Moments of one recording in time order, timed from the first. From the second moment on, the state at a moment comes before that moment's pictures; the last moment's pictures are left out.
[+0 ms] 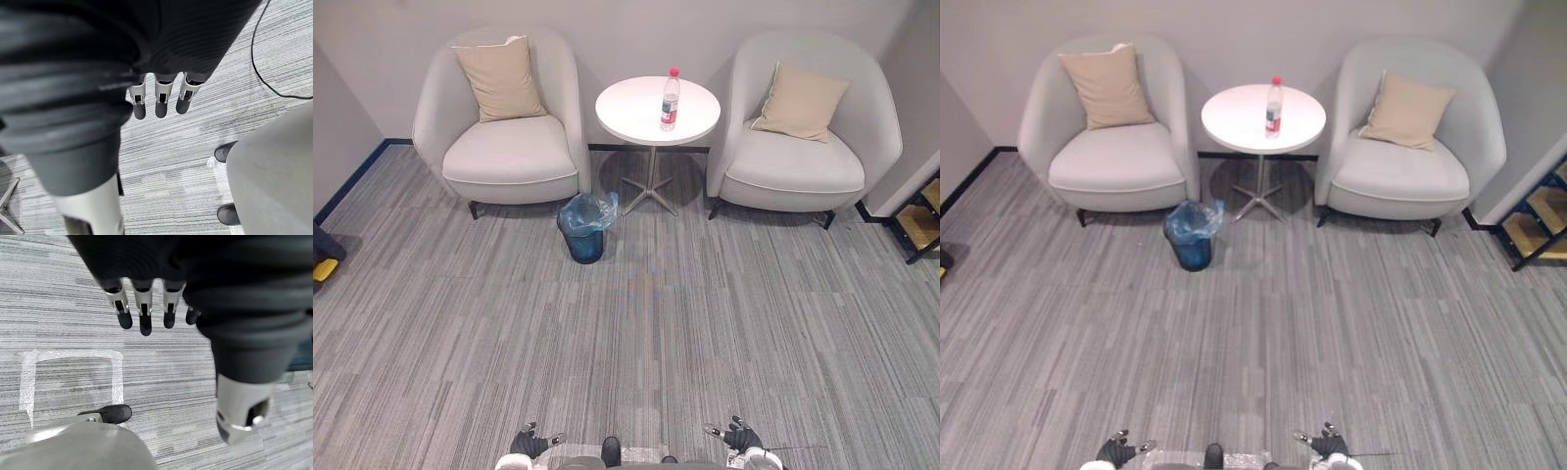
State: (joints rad) left arm 0.10 0.16 -0.04 1.05 0.05 -0.06 0.11; right arm 0.04 -0.06 -0.07 1.09 0.19 -0.07 -0.07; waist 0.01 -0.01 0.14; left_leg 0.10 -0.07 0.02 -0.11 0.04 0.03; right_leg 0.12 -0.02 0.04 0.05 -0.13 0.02
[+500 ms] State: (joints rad) left arm 0.10 0.16 -0.05 1.05 0.06 -0.06 0.12; right arm 0.04 -0.07 -0.06 1.09 0.20 -0.07 -0.07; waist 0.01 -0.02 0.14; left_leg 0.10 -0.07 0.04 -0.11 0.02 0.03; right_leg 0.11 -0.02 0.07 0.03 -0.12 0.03
